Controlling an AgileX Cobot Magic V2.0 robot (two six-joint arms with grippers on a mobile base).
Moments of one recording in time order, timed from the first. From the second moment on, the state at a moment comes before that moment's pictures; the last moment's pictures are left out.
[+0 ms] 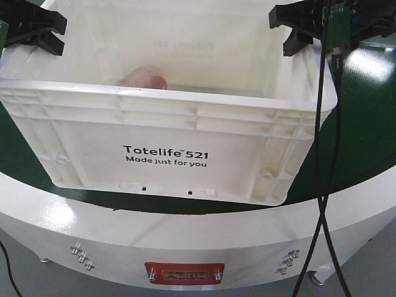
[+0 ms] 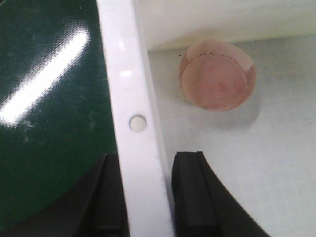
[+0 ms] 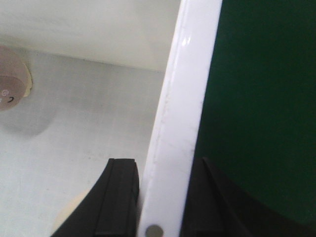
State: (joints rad) left arm -0.12 1.54 -1.64 -0.21 1.15 0.08; right arm 0.30 1.61 -1.69 0.07 1.15 0.16
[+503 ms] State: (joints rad) left arm -0.12 1.54 -1.64 -0.21 1.15 0.08; right arm 0.30 1.61 -1.69 0.07 1.15 0.16
